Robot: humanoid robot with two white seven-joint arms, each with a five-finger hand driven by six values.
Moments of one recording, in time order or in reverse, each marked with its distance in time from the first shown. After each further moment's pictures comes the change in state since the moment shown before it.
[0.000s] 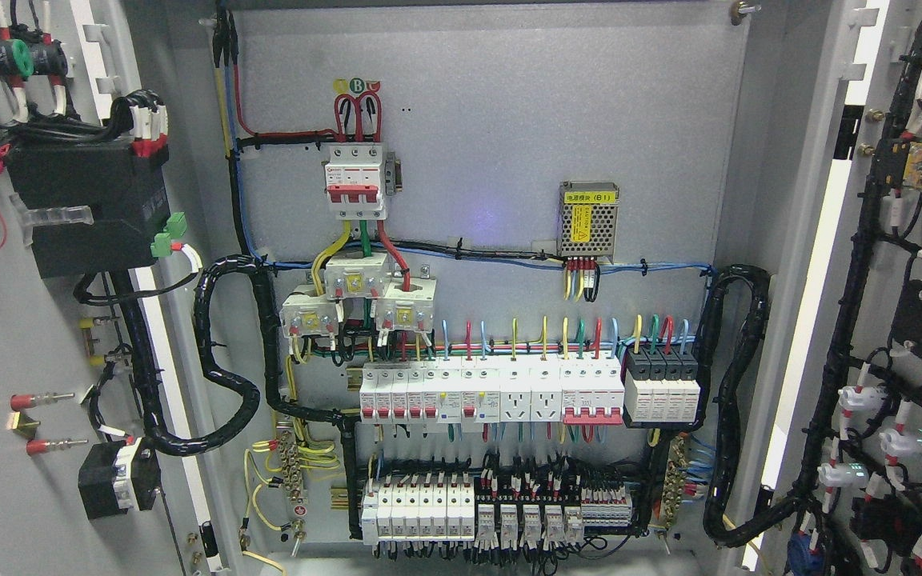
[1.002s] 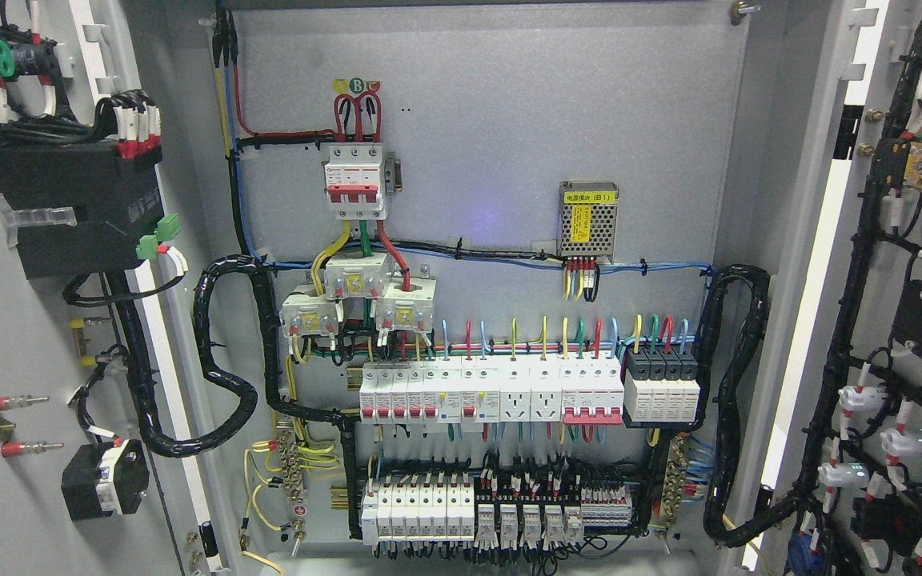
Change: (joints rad) left arm -0.004 0.005 0.139 0.003 0.113 -0.029 0.000; right arm 0.015 -0.062 -0.009 0.048 -0.070 -0.010 0.015
